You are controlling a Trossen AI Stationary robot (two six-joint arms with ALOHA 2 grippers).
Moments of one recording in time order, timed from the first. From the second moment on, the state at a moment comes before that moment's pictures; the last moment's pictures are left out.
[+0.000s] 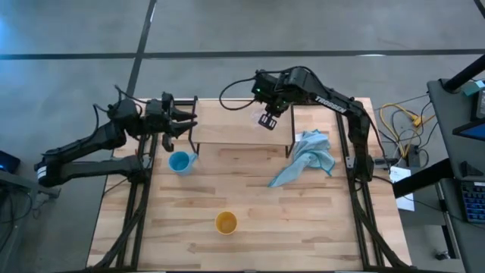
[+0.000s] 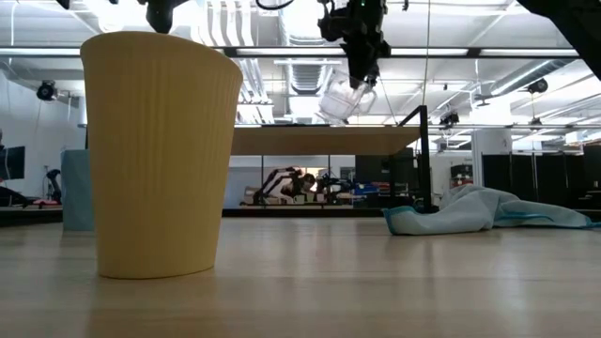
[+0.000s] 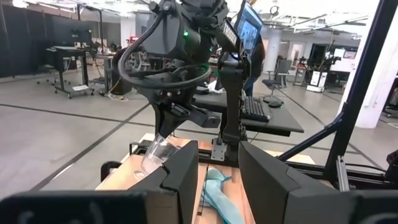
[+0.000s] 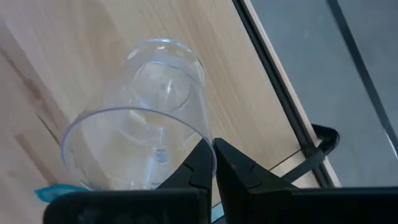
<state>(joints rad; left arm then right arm) 0.42 0.67 0.76 -0.01 0.29 -0.10 -0.34 2.00 2.28 -1.57 0.21 0.12</state>
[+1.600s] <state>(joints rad) 0.42 1.18 0.76 0.43 0.27 -0.31 -0.40 1.85 2.03 -1.57 0.11 0.11</state>
